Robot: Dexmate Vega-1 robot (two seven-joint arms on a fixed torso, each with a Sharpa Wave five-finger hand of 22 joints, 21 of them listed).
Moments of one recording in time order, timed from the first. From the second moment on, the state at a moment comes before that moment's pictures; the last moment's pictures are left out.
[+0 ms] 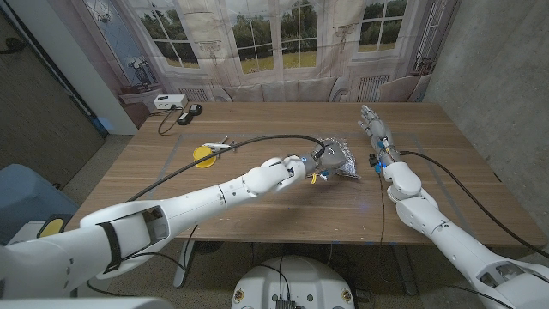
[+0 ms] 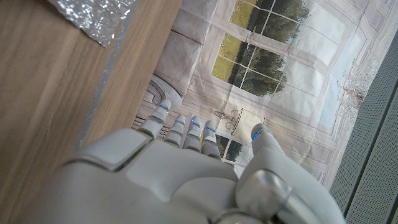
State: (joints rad) left arm 0.43 0.45 1.19 -1.55 1.27 0.02 -0.02; left_hand 1.03 0.14 0.36 -0.12 0.21 0.90 -0.06 0.52 0.27 0.75 -0.17 0.71 0.55 0.62 -0.06 0.39 0.39 0.35 0.06 0.37 0.23; right arm -0.86 -0.48 -0.38 -1.20 0.45 0.51 -0.11; right_hand 0.16 0.09 0.34 -0.09 0.19 0.09 -0.01 0.19 0.18 0.11 0.02 0.20 0.19 0.04 0.04 0.19 0.18 0.14 0.12 0.20 0.18
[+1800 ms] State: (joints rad) left arm 0.75 0.68 0.87 -2.08 1.29 0.12 -0.20; left_hand 1.04 0.13 0.35 -0.11 0.29 0.86 -0.06 0.59 0.27 0.76 -0.15 0.78 0.70 0.70 -0.07 0.36 0.47 0.36 0.05 0.44 0.24; right arm -0.88 -0.49 -0.41 -1.30 0.41 0.49 -0.13; right_hand 0.16 0.09 0.34 -0.09 0.19 0.09 -0.01 0.19 0.18 0.11 0.02 0.20 0.19 0.04 0.04 0.19 0.18 0.14 0.12 0.20 0.18
